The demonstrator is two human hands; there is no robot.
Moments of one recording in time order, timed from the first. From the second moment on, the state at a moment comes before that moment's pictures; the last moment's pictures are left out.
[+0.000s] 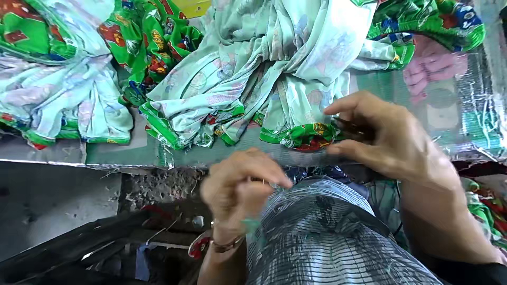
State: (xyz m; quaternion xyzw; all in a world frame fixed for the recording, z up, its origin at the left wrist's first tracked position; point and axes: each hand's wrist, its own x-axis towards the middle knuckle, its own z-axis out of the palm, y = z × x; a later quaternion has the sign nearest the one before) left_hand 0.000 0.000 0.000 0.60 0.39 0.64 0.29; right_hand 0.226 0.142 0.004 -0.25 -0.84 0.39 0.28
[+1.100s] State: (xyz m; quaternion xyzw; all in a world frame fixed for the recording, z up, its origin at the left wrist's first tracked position) left_hand 0.049 -0.013 -0.055 0.75 0.46 0.47 0.00; right_hand 0.218 0.131 0.008 -0.29 -0.74 0.49 0.36
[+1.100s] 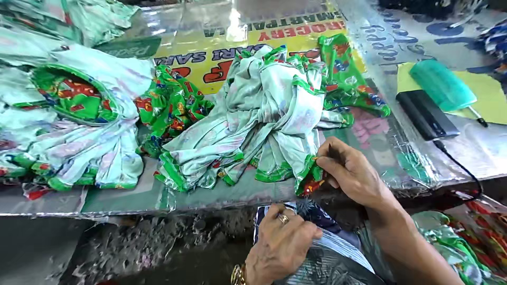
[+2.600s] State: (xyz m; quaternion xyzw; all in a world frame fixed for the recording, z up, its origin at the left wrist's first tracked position) left_hand 0.022 0.062 0.000 0.80 0.56 0.20 -0.04; right_hand 0.267 0.227 0.046 -0.47 -0.85 0.05 0.22
